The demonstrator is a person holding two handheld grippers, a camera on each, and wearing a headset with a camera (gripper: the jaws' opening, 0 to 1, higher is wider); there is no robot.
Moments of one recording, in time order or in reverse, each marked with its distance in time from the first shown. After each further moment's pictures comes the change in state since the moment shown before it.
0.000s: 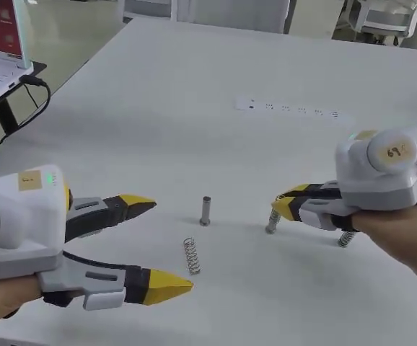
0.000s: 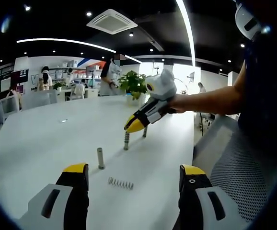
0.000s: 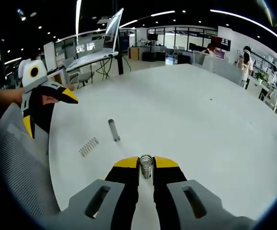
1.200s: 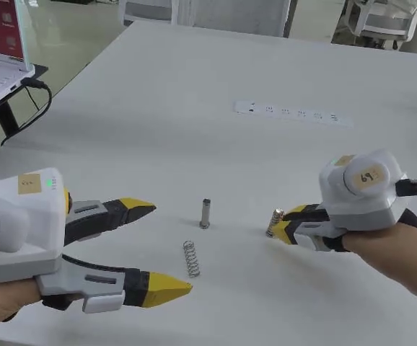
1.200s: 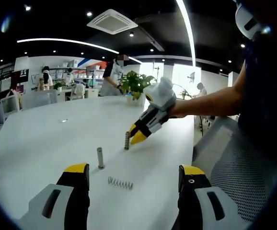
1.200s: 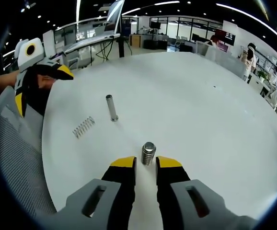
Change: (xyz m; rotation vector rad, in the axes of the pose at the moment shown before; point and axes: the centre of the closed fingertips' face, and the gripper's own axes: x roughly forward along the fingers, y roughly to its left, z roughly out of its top) left arm -0.001 -0.001 0.001 -0.004 -0.002 0.003; right arm 0.011 -0.001 -0.037 -0.043 0.130 -0.014
